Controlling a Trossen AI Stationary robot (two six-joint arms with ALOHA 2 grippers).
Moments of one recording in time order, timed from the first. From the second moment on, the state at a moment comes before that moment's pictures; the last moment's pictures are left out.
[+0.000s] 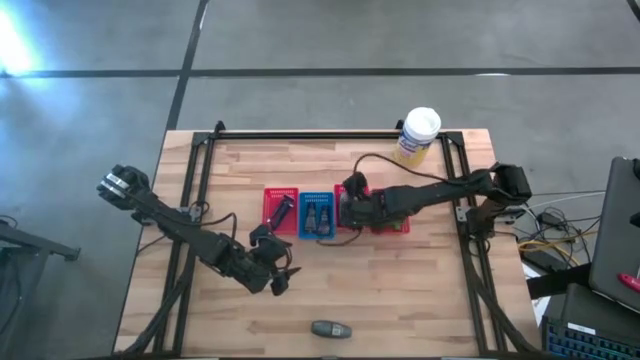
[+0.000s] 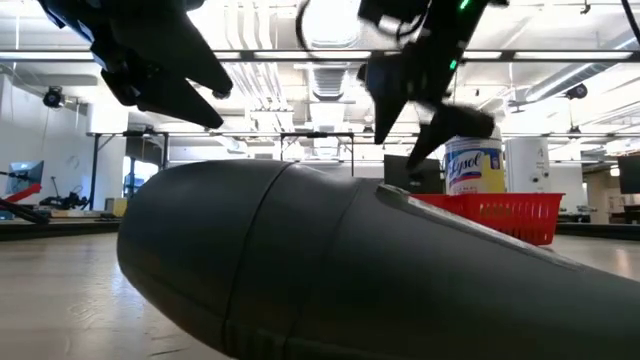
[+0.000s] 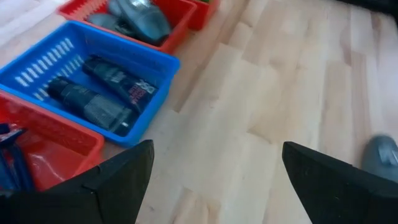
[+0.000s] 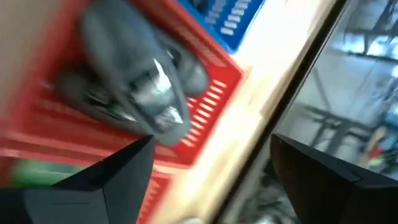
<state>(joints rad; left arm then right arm) -0.55 1.42 0.85 -0.21 -0.64 -0.77 0.08 1.70 1.24 -0.78 0.61 -0.64</state>
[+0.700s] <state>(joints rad) -0.53 1.63 0.97 0.04 -0.15 -0.41 0.58 1.55 1.25 -1.19 0.40 1.06</state>
